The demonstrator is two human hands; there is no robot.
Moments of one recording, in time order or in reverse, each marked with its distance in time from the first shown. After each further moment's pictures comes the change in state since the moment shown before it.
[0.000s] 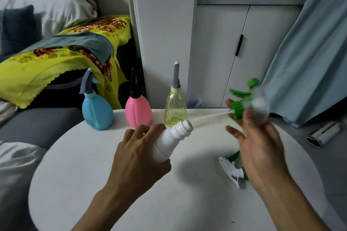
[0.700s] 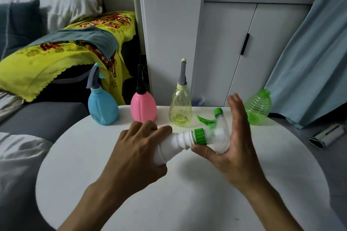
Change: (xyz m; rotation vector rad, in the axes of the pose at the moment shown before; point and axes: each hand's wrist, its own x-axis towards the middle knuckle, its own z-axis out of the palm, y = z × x) left_hand -0.001 -0.008 -0.023 0.197 -0.167 0.128; right_hand -0.018 0.025 0.014 -0.889 -0.301 -0.445
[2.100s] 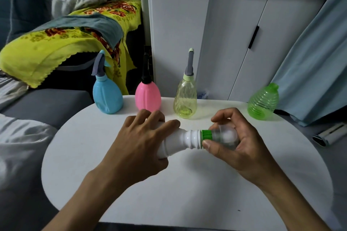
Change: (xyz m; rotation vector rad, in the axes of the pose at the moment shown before) left_hand -0.004 -0.003 -0.005 0.076 -0.011 0.086; right_hand -0.002 -0.010 -0.014 0.394 -0.297 0.158
